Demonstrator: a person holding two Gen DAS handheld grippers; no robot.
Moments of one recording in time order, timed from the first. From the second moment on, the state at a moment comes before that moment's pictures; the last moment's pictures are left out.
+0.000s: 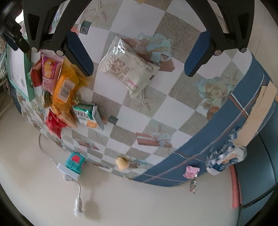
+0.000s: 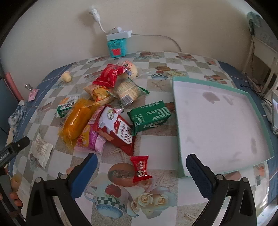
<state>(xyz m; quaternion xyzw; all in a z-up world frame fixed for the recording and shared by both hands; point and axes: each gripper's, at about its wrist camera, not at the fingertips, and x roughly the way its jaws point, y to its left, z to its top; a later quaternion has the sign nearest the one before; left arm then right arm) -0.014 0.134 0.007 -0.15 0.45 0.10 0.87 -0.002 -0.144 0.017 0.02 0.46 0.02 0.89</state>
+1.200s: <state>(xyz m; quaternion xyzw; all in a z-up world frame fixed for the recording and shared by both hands) 0.003 0.131 -0.021 -0.09 0.51 0.13 0.85 0.015 -0.135 0.019 0.03 0.44 0.04 0.90</state>
